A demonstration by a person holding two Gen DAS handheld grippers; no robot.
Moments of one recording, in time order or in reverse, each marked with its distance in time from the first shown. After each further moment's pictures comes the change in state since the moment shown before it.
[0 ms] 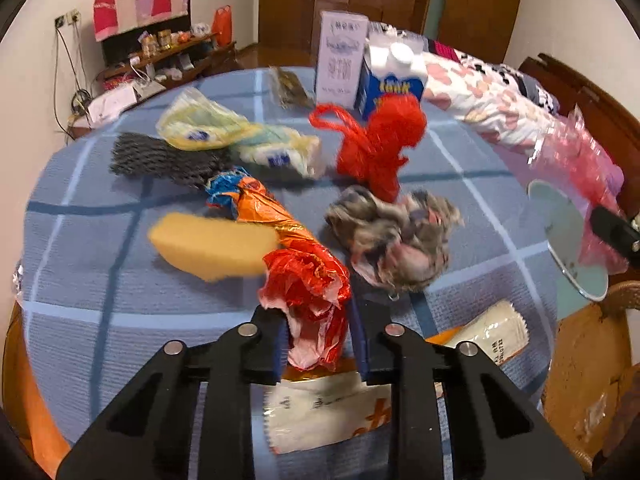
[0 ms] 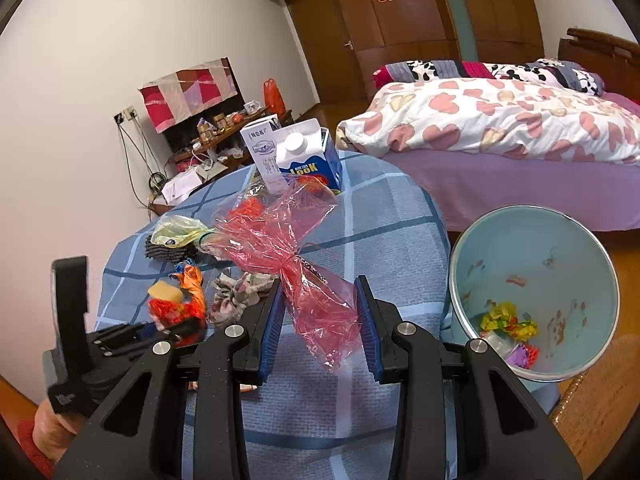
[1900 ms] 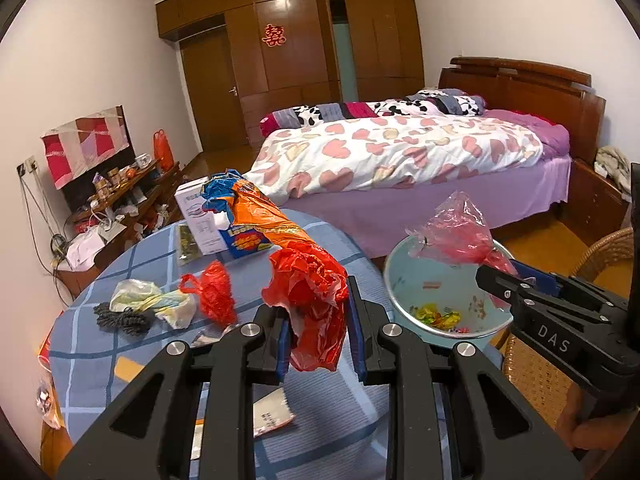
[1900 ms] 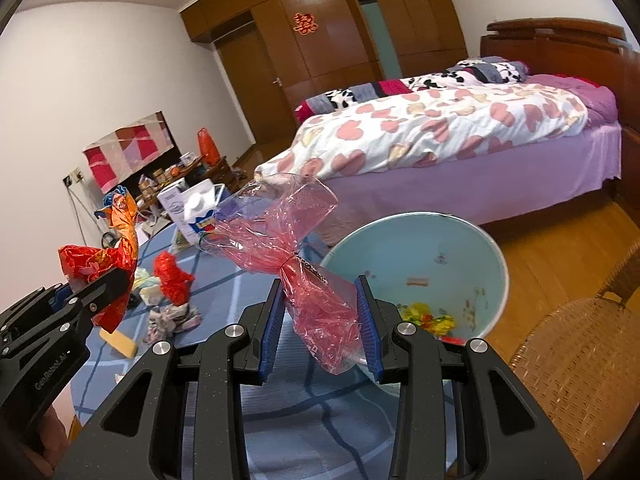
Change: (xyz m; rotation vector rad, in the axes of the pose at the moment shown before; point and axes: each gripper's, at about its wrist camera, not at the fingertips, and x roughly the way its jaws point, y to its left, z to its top) left arm -0.095 -0.180 0.018 0.337 -0.299 -0.049; right arm -0.076 -0.091 -0.013 0.174 -0.141 -0.188
